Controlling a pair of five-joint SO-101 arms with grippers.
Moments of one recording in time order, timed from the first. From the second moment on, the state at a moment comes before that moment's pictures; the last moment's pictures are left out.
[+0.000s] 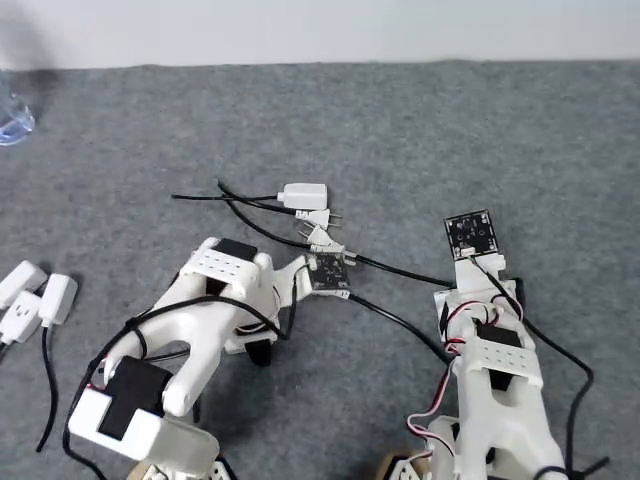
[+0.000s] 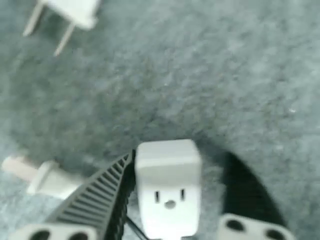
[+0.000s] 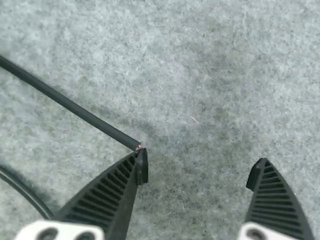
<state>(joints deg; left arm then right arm) 15.4 2.4 39.0 64.9 -52.8 10.3 -34.5 76.0 19.4 22.1</state>
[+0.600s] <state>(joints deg) 15.8 -19.3 20.9 84.5 -50.6 10.3 -34.5 76.0 19.4 22.1</state>
